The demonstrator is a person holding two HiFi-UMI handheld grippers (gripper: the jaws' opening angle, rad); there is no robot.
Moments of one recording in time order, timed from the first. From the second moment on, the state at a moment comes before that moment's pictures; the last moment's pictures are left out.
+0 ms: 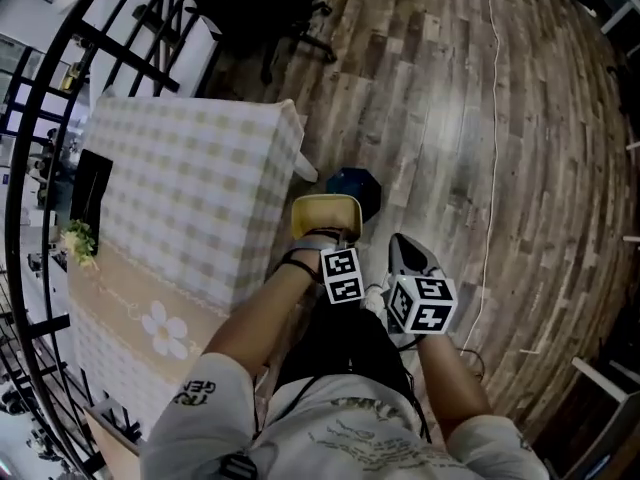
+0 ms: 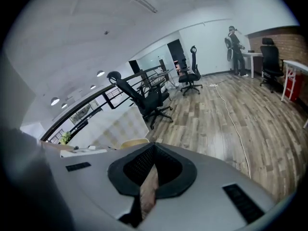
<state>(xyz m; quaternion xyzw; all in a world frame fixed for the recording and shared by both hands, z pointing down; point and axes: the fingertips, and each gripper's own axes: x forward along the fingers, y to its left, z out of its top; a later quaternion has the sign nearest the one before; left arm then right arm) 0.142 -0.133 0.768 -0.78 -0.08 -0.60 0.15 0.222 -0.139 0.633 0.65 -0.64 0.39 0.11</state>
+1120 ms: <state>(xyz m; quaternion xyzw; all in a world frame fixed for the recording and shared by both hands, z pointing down) 0.197 -0.196 1.099 -0.77 -0.14 -0.61 0.13 0.275 -0.191 0.880 0.66 -0.57 0.46 0.16</state>
